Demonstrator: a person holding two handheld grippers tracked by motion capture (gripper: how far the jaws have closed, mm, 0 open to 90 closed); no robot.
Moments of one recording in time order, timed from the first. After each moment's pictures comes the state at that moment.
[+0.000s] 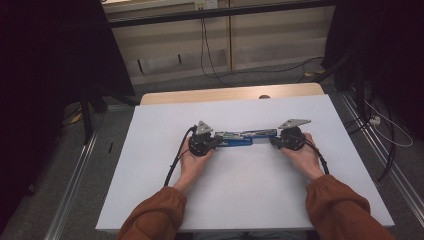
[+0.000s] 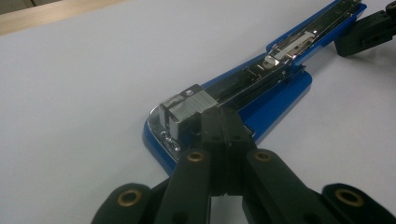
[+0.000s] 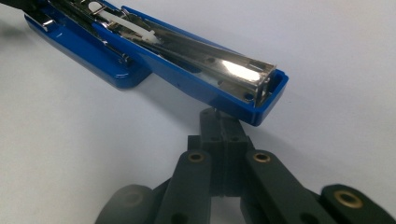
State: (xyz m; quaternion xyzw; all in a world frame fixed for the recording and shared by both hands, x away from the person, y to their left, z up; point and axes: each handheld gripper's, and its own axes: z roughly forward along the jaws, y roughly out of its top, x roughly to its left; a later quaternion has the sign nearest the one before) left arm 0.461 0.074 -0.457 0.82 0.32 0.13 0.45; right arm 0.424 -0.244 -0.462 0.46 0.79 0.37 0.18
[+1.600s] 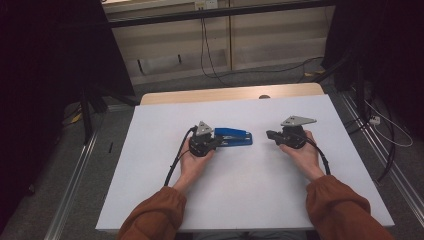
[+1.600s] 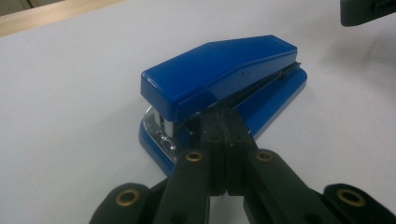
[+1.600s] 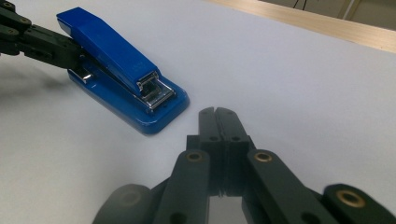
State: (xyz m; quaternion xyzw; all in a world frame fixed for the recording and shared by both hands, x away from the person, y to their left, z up) left arm 0.459 0.073 -0.456 0.83 0.31 0.13 0.45; right arm 0.422 -0.243 -0.450 0.43 0.76 0.45 0.20
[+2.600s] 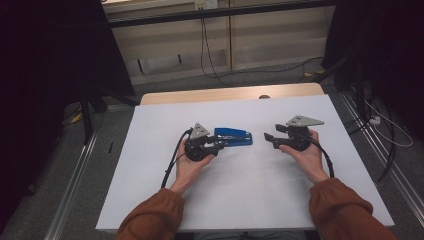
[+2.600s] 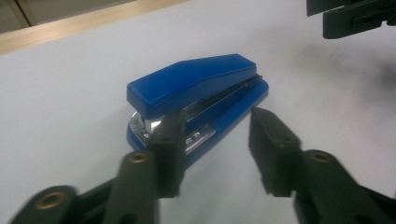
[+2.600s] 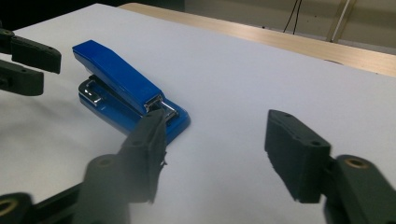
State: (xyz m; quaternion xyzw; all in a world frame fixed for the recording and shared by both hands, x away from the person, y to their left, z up) left arm 0.435 0.085 -0.435 0.81 0.31 0.13 0.47; right arm 0.411 -0.247 -0.440 0.44 0.73 0.48 0.22
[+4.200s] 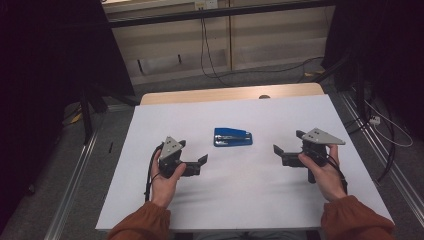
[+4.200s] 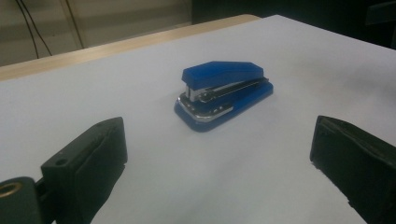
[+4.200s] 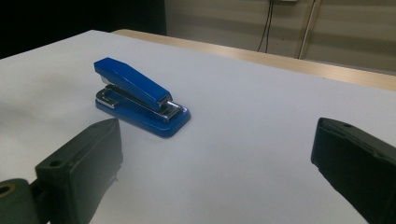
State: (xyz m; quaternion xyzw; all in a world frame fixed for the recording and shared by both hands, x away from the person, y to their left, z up) left arm 0.378 0.152 -0.416 0.77 0.34 0.19 0.51; right arm 0.346 -0.260 -0.426 0.45 0.68 0.50 0.28
